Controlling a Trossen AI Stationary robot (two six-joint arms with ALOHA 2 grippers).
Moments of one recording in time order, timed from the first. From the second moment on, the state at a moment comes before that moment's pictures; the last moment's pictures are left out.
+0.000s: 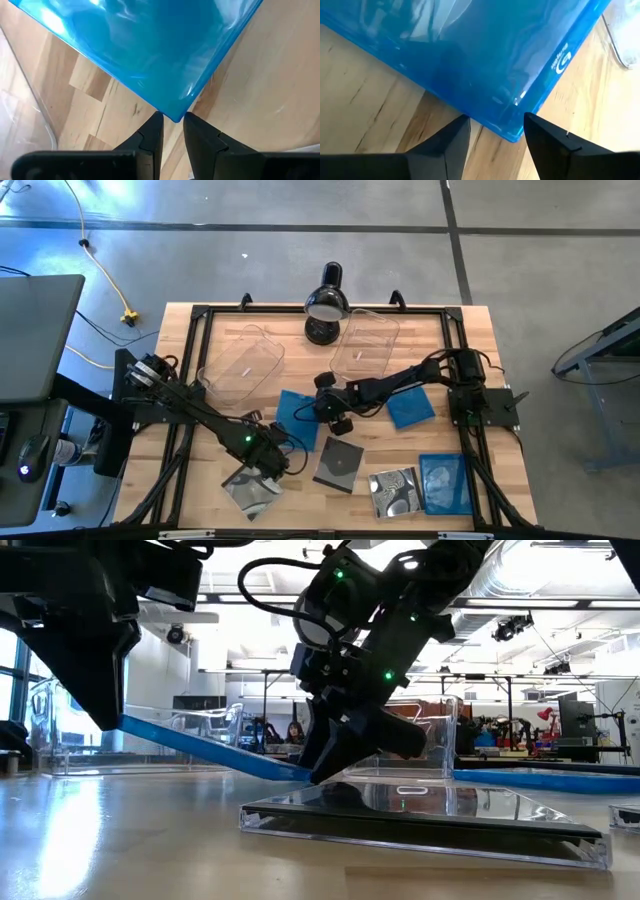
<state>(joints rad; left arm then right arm) -0.52 1.74 1.19 -0.95 -0.38 -0.94 0.09 2.03 1.21 -0.10 0.17 -0.46</state>
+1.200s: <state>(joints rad) -0.51 1.74 1.28 -0.89 -0.73 -0.54 0.09 2.03 1.21 -0.01 0.15 -0.44</state>
